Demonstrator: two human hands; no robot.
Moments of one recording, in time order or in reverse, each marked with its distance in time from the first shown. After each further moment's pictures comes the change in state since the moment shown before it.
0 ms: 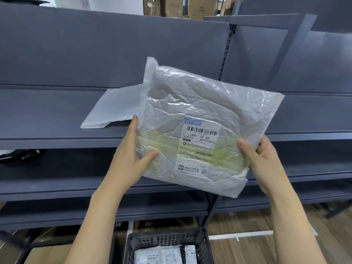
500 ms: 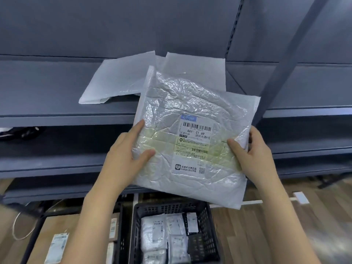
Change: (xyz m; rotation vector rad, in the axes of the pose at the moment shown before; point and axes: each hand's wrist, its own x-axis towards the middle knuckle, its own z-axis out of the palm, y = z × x) left_hand -0.028 -0.037 -0.009 0.154 -0.073 -0.044; right_hand -0.029 0.022 0.033 -0.456 0.003 0.043
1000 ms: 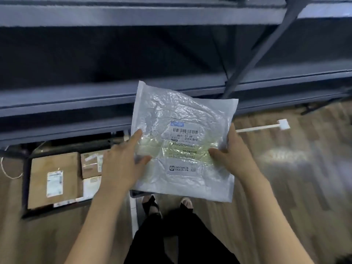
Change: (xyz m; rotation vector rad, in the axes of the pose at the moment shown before) left_hand -0.098 -0.100 0.093 0.382 -0.389 -0.259; right_hand -0.089 0.129 0.068 -0.287 -0.328 0.420
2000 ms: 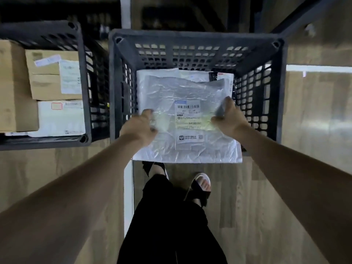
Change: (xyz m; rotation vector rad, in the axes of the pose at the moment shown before) left_hand 0.077 -0.221 0.454 0.040 -0.492 -0.359; right_hand 0.215 0.332 0.354 -0.368 -0.439 0.240
